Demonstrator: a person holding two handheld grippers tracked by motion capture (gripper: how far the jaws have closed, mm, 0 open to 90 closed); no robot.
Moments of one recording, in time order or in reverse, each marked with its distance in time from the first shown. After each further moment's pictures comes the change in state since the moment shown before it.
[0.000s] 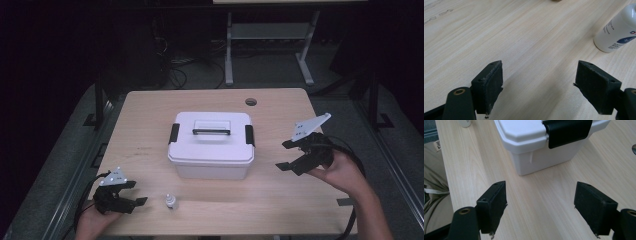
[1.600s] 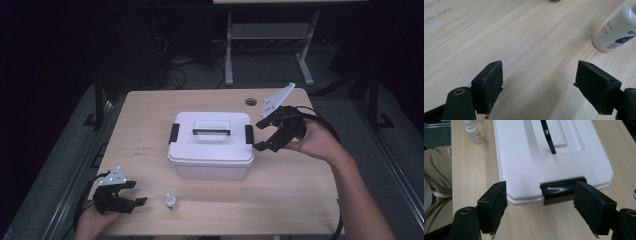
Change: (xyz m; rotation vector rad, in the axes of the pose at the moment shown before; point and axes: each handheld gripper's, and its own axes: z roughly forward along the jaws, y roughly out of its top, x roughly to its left) left arm 0.001 -0.001 0.000 -0.003 -0.014 0.001; right arm -0.015 0.091 0.013 0.031 0.093 -0.166
